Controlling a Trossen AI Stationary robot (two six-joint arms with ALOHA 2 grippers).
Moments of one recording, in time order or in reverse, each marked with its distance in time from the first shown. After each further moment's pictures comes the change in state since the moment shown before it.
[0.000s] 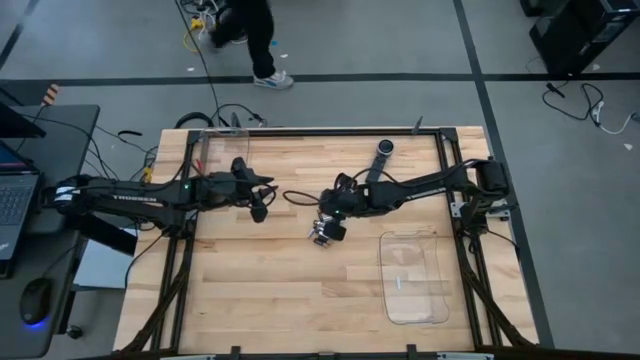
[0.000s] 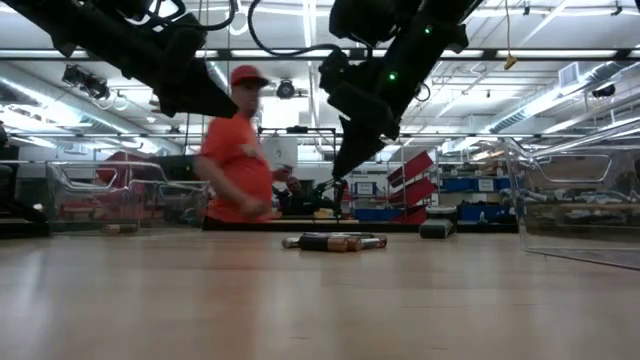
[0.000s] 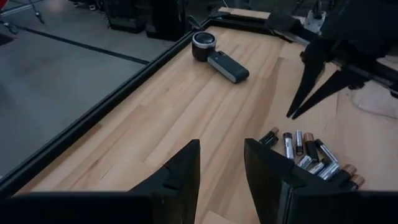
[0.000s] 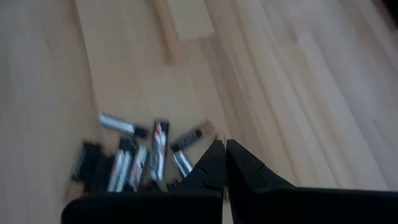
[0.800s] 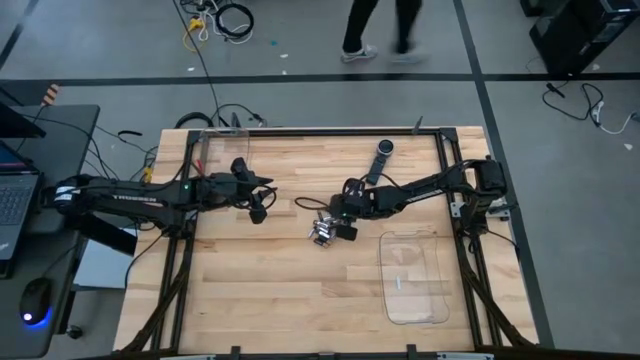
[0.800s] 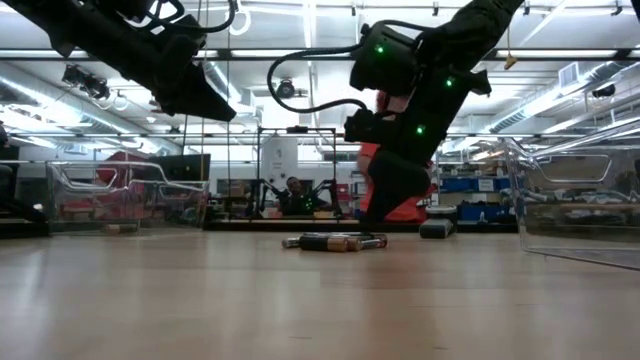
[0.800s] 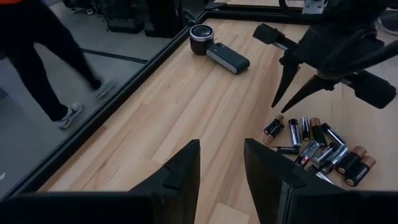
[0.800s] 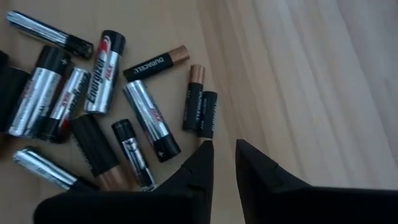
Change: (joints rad) left arm -0.004 0.004 0.000 -0.024 0.000 0.072; right arm -0.026 0.008 -0.202 0.147 0.039 -0.104
